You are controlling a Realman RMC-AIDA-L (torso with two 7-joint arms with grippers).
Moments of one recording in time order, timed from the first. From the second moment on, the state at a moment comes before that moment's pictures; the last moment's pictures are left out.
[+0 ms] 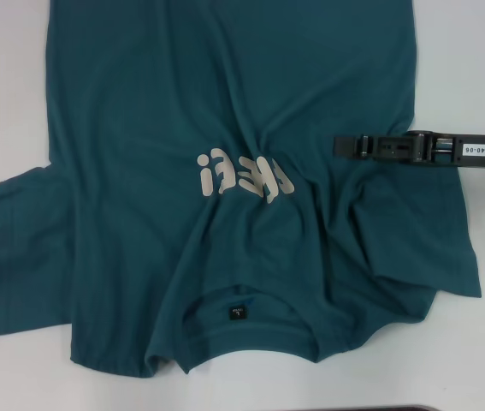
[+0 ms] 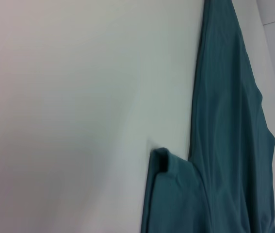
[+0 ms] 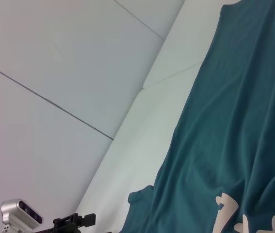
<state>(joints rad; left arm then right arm) -0.25 -2.04 -2.88 -0.74 -0.85 1.60 -2.43 0.53 2.03 -0.61 -0.53 -2.06 -1.61 1.99</state>
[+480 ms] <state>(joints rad) -0.25 -2.04 -2.87 -0.72 -0.85 1.60 -2.45 0.52 2.03 -0.61 -0.52 -2.06 -1.61 1.99</state>
